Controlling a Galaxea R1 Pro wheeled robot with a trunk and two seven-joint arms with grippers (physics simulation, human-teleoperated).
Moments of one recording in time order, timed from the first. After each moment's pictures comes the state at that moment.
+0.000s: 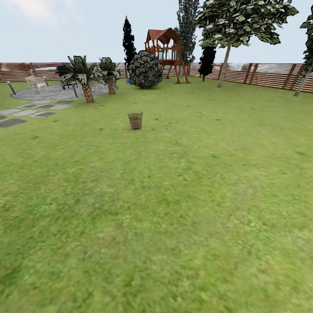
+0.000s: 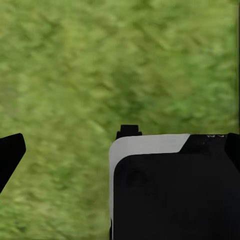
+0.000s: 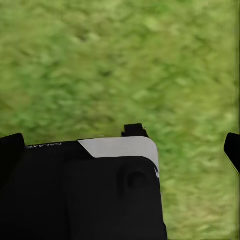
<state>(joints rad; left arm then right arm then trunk) -0.29 0.03 -0.01 -0.15 0.00 -0.09 0.03 -0.32 0.05 -0.04 -0.19 -0.05 0.00 -0.09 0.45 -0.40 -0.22</state>
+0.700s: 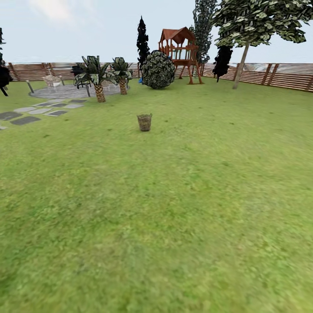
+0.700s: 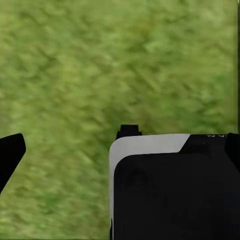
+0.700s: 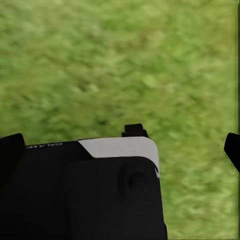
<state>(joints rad) -0.29 0.03 -0.01 -0.15 0.00 -0.09 0.03 -0.32 0.05 -0.04 -0.19 -0.05 0.00 -0.09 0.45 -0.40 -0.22</state>
